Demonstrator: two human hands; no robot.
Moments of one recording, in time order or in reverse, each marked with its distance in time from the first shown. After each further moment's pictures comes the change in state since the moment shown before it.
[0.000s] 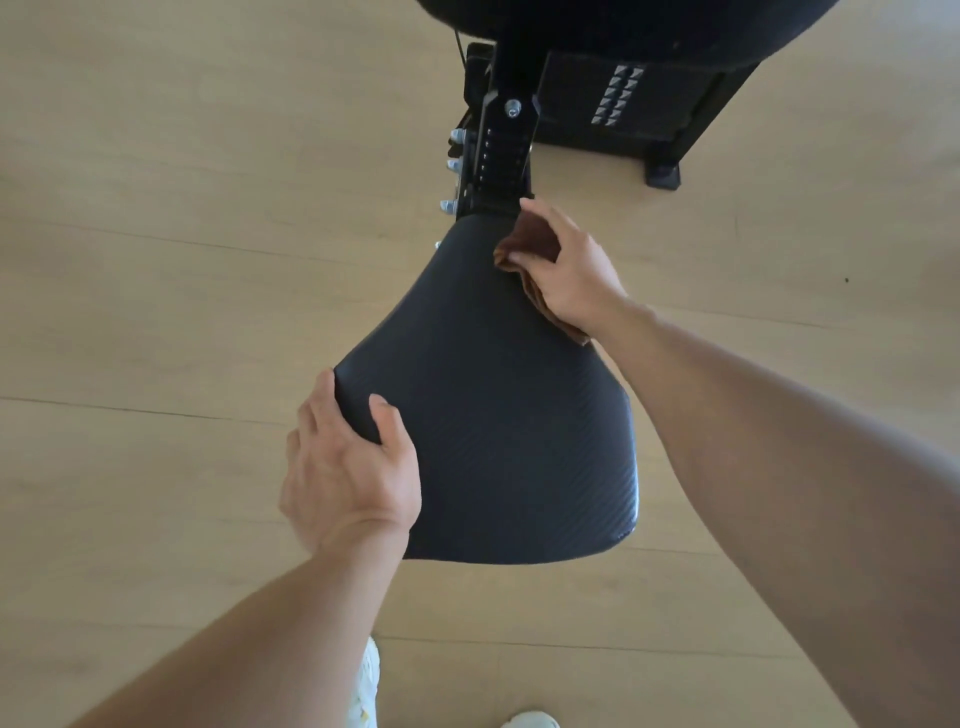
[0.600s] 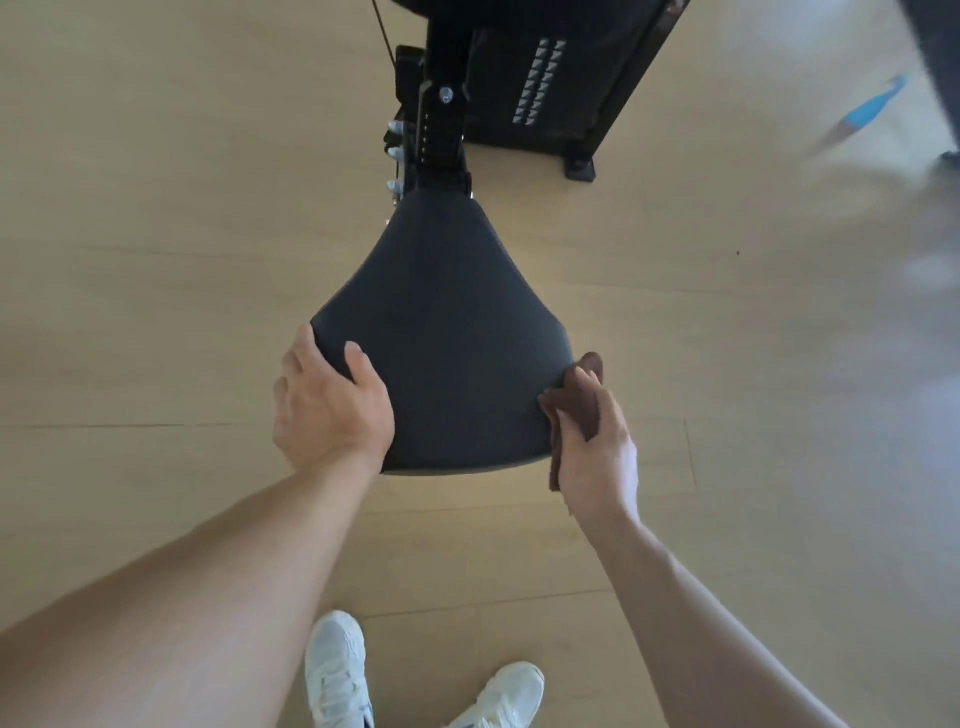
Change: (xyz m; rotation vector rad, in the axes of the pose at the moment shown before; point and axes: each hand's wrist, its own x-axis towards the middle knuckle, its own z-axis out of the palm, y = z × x) left_hand 0.005 -0.015 -0.009 -0.072 -0.099 0.101; right_hand -0.263 0.024 0.027 0.262 0.410 0.400
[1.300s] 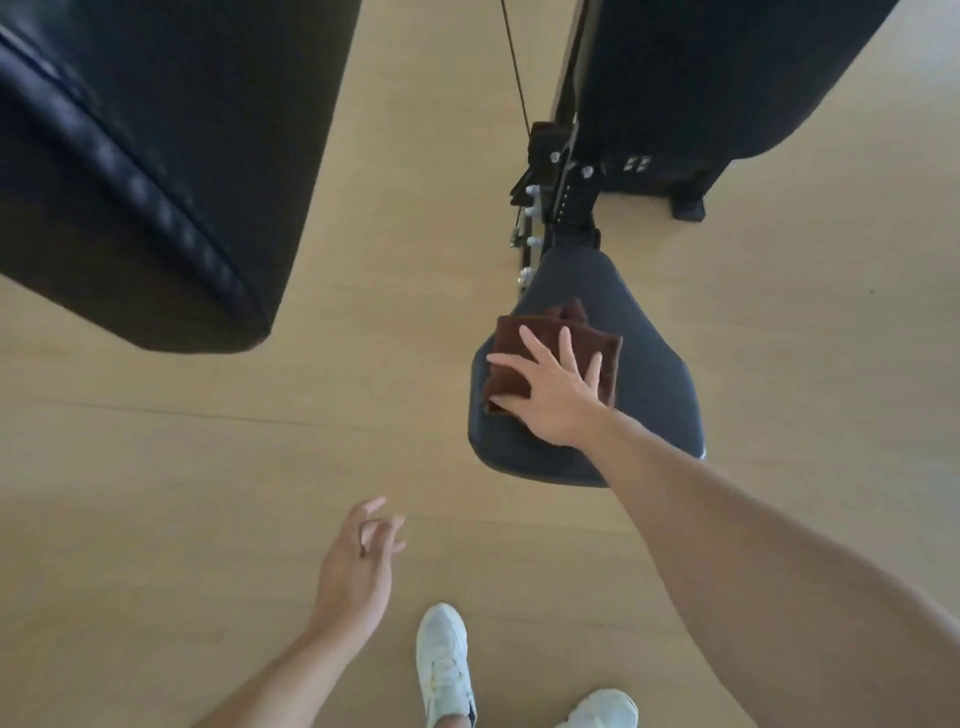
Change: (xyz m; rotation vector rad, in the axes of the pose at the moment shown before) left_hand -0.044 -0.178 -0.115 -0.357 -0.391 -0.204; right_hand 0.002 -0.129 0.121 -0.703 -0.655 -0.460
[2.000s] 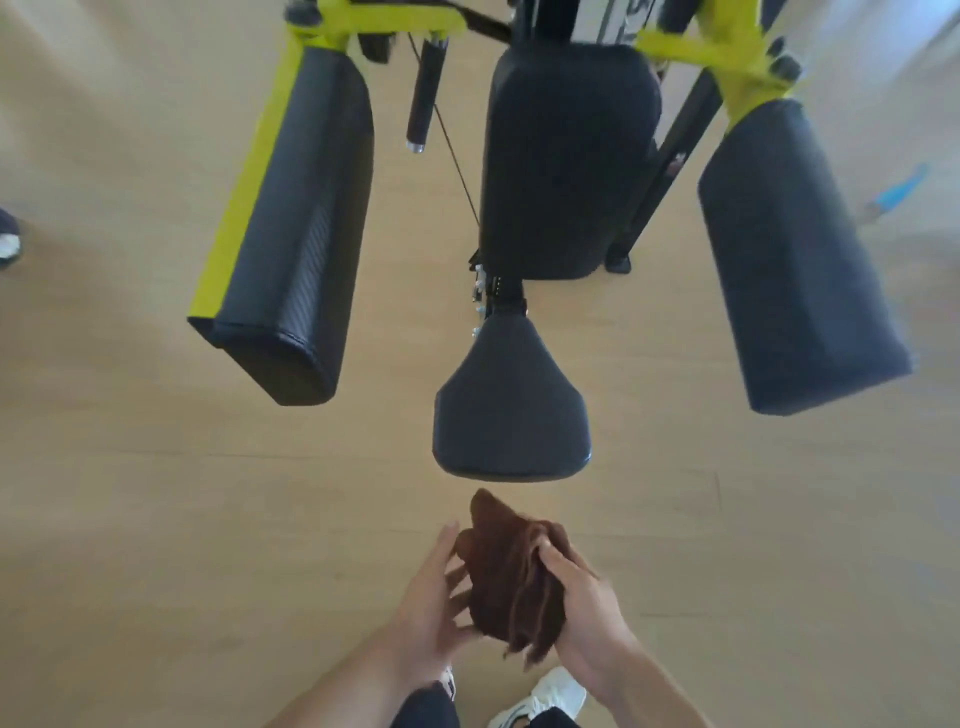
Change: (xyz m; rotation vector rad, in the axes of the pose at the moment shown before) left_hand -0.205 0.160 0.007 -0.631 -0.438 -0.582; right_hand -0.321 -0.061 -0.060 1.657 0.036 0.452
